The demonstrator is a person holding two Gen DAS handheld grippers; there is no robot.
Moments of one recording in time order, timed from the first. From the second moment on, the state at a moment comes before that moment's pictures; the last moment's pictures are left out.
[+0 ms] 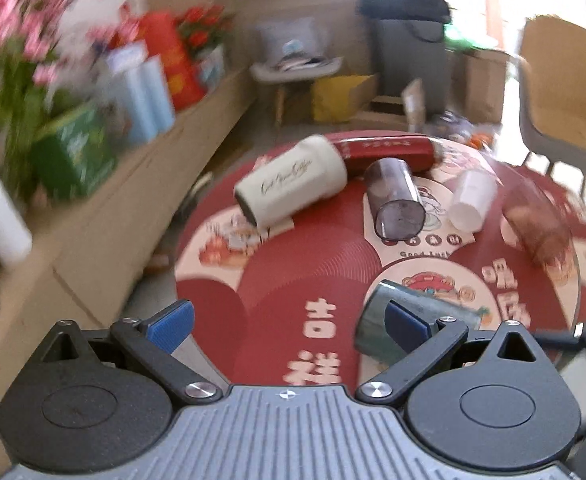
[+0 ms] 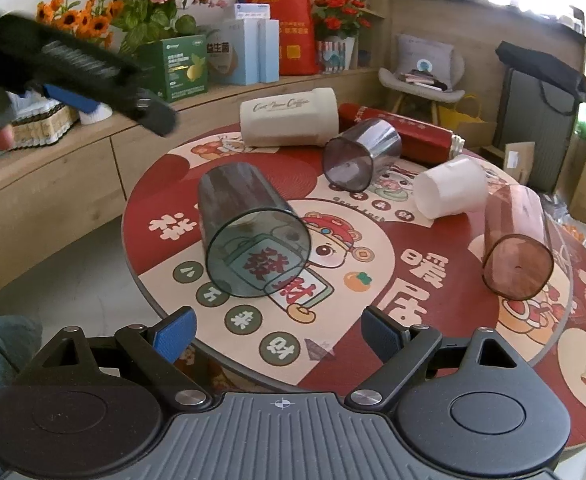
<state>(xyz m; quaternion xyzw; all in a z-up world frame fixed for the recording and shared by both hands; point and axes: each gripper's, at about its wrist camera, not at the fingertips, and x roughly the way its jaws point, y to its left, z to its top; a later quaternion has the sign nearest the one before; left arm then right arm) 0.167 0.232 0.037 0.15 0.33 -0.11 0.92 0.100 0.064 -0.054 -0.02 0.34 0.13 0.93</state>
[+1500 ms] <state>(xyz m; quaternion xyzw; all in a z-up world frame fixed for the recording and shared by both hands) 0.233 0.217 0.004 -0.01 0.38 -0.16 0.91 0.119 0.081 -0.069 -0.03 0.35 0.14 0.93</state>
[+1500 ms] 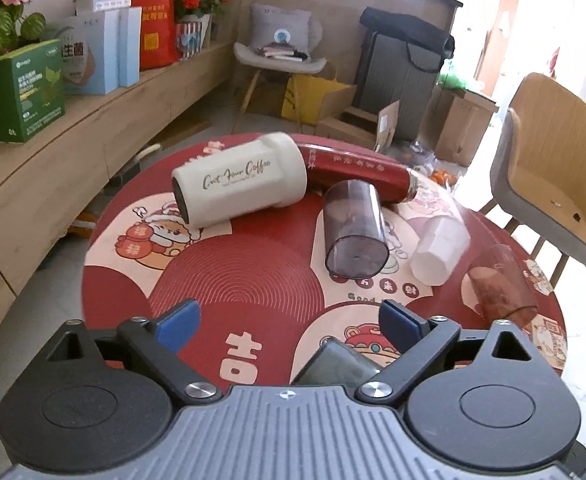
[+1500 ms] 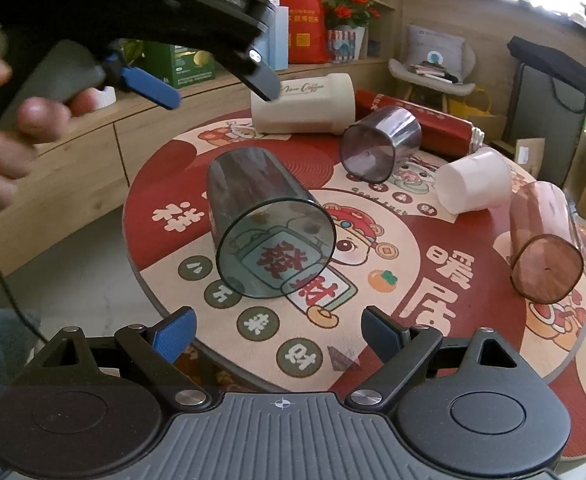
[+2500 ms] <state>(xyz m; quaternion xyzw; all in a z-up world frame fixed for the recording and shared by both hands) 0.232 0.220 0.000 0.04 0.37 -0.17 0.91 0.133 0.076 -0.071 -0.03 0.35 0.12 0.93</state>
